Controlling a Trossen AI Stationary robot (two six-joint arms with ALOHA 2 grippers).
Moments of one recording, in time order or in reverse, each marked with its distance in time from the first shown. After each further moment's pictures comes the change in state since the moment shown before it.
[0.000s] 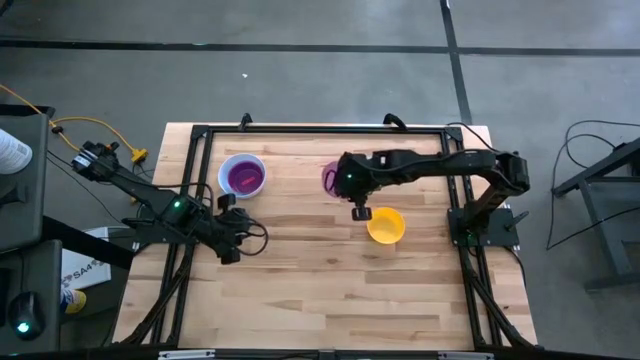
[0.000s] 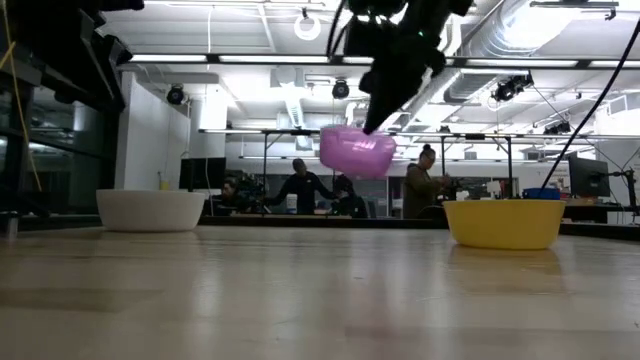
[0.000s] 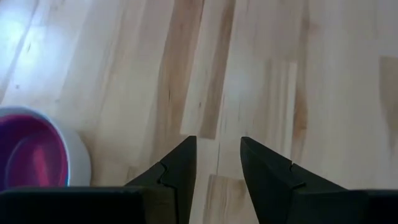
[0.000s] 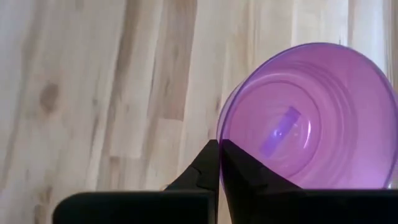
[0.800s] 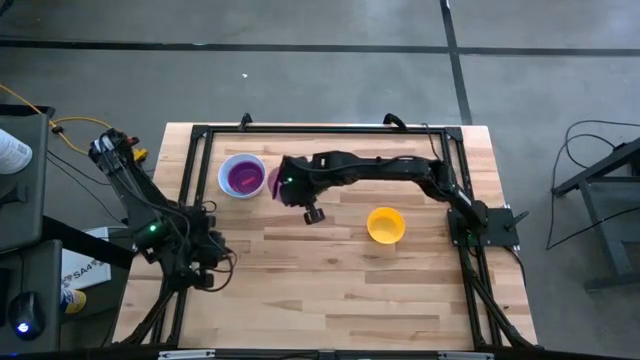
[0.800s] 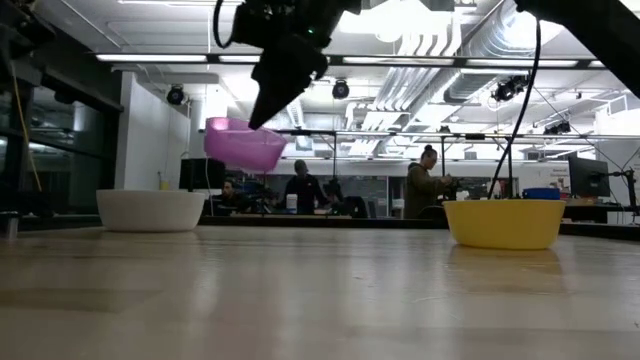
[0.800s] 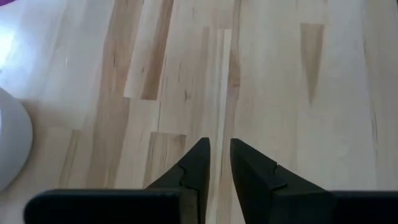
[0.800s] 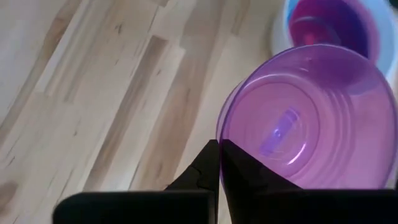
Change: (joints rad) left arm -0.452 0.000 0.000 -0.109 -0.119 -0.420; right arm 0.053 0.561 0.803 -0.206 -0.033 -0.206
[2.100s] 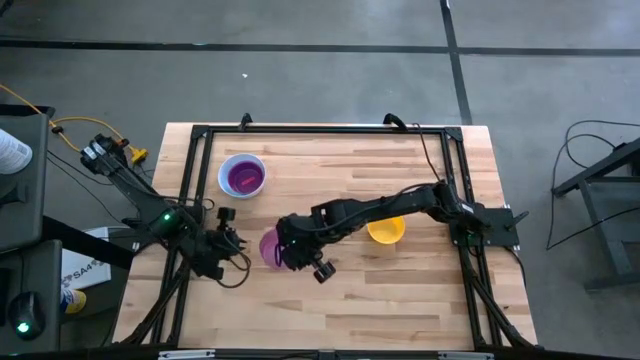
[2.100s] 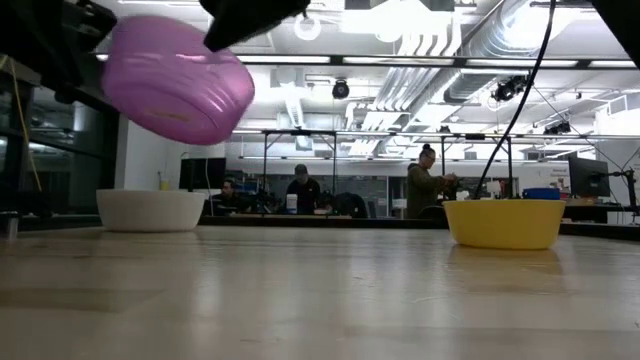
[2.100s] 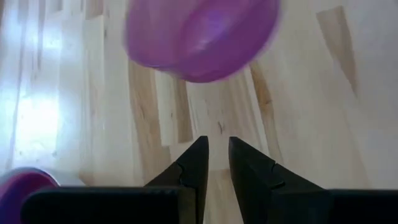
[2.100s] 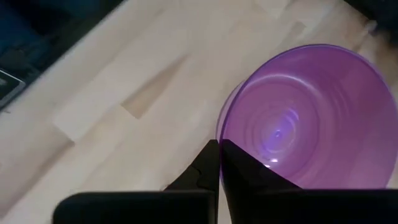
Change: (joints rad) left arm 0.223 0.003 0.000 0.118 0.035 0.588; right arm 0.271 0.001 0.019 0.024 -0.173 0.026
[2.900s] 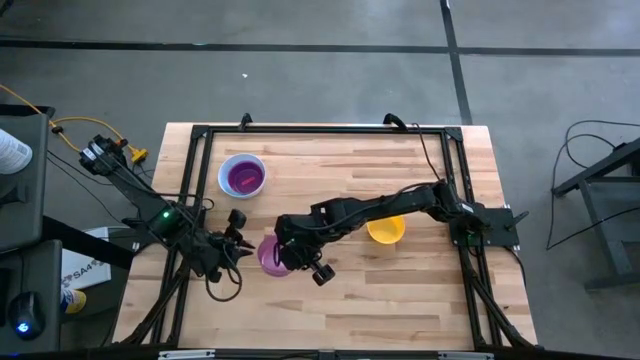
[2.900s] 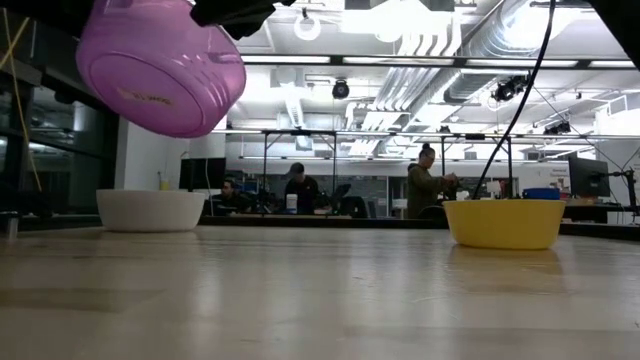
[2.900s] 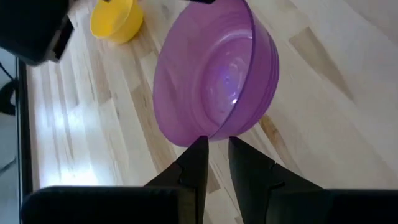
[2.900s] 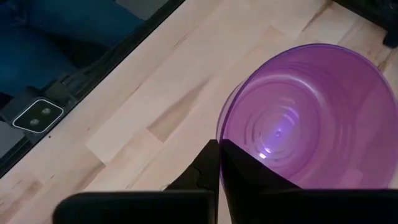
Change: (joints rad) left arm 0.030 0.020 0.061 0.130 0.009 0.448; right arm -0.005 0.000 0.000 0.044 -0.118 0.058
